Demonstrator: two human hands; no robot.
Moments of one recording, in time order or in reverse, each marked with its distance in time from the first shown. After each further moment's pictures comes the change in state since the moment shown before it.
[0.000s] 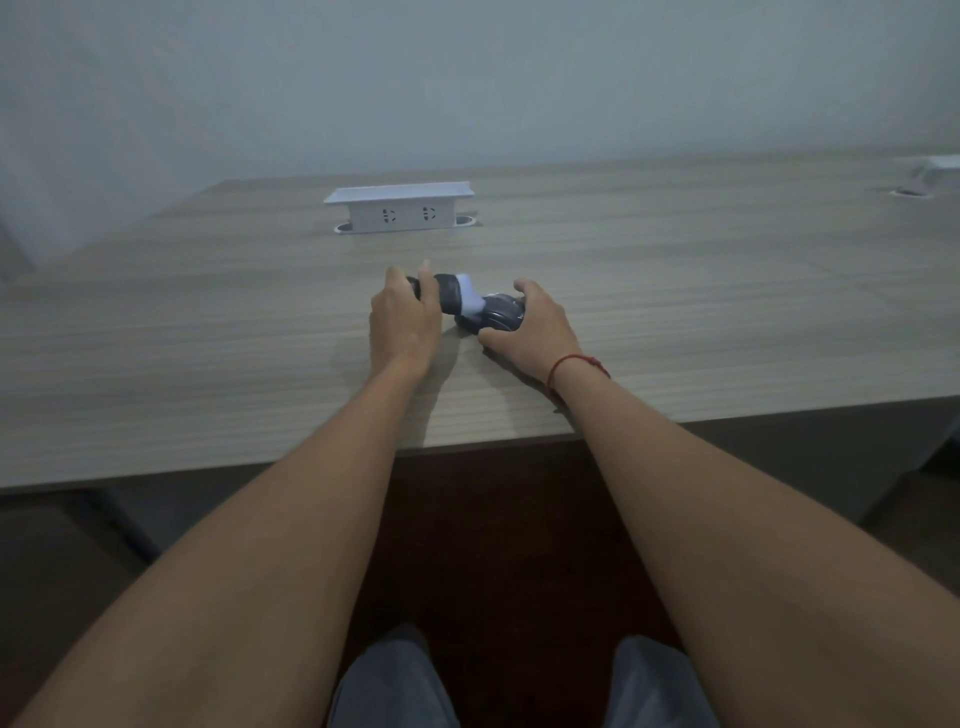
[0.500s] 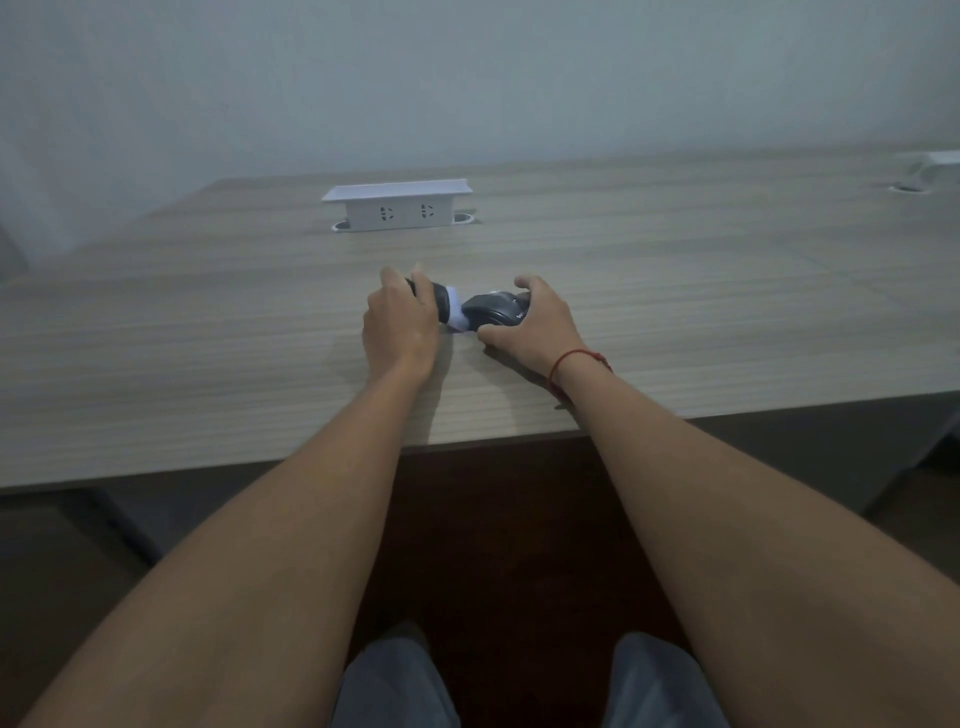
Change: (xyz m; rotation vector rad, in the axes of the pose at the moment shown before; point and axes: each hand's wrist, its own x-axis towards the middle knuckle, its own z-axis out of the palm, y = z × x) left_hand -0.004 0.001 -0.002 0.110 0.051 -0.004; right_hand -0.001 0.002 -0.004 0.074 0.015 0.014
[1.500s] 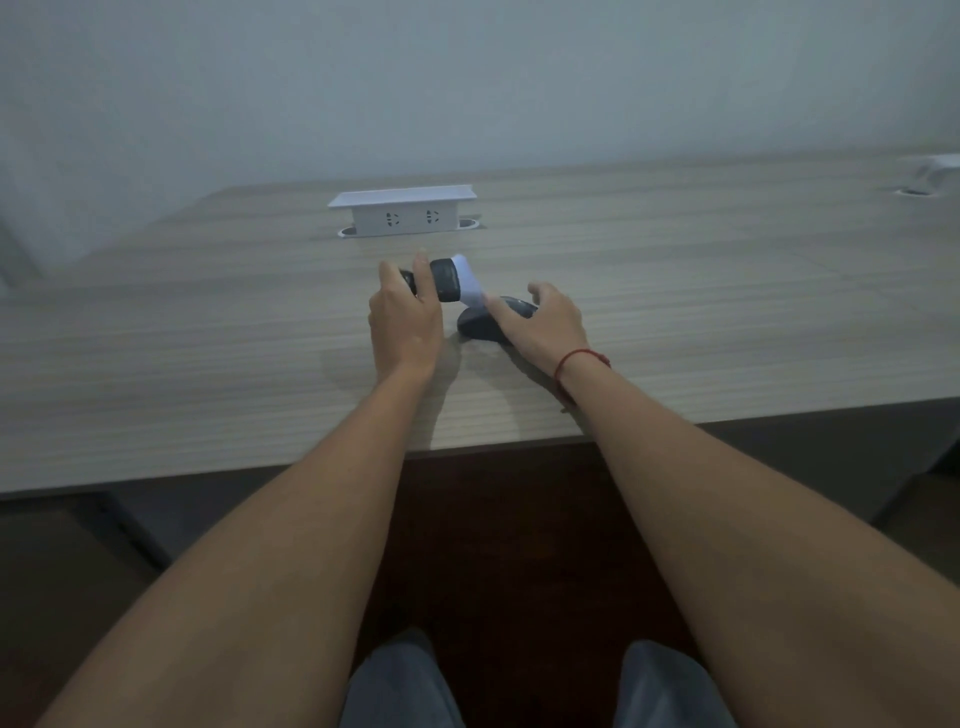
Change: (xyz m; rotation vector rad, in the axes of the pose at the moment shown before) left_hand 0.001 0.005 -0.004 -0.225 0.048 0.031; right_hand 0.011 0.001 0.004 -0.077 0.067 0.063
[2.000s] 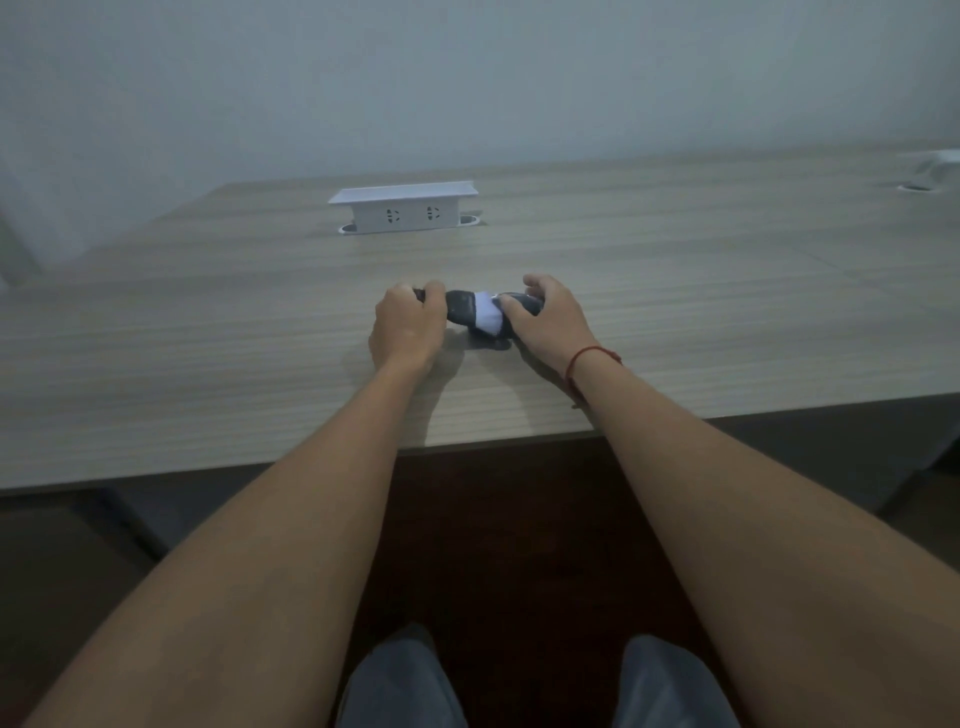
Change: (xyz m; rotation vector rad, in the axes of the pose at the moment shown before) left_hand 0.003 -0.006 0.002 0.154 -0.173 -0.194; right_hand 0.001 0.002 -0.003 0.188 -0.044 -0.042
